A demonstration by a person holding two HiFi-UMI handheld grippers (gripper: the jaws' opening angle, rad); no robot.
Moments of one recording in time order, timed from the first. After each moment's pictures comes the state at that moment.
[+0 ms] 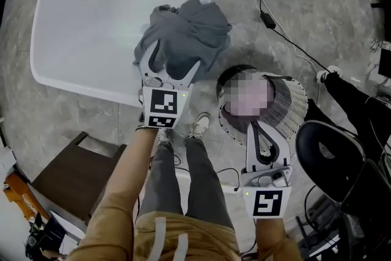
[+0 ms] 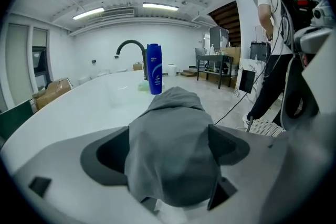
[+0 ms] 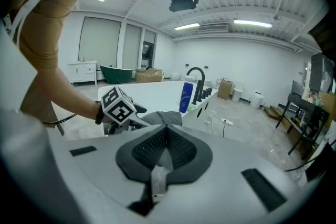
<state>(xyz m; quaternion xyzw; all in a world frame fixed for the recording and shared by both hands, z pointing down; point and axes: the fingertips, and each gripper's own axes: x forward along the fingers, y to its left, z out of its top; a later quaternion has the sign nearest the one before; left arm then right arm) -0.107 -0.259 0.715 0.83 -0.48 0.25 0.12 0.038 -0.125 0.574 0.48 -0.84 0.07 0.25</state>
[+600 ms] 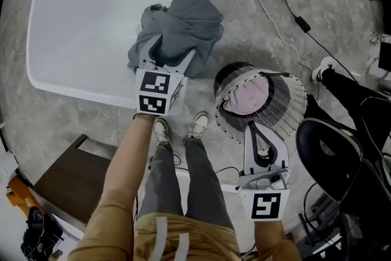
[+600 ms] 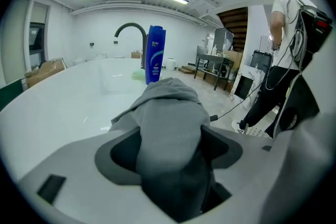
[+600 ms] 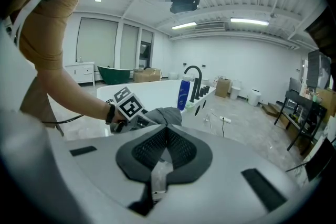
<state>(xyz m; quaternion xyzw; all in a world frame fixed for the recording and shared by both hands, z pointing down) -0.092 -0.279 0.738 0.83 -0.46 0.25 0.20 0.051 -0.117 0.581 0.49 -0.83 0.08 0.25</state>
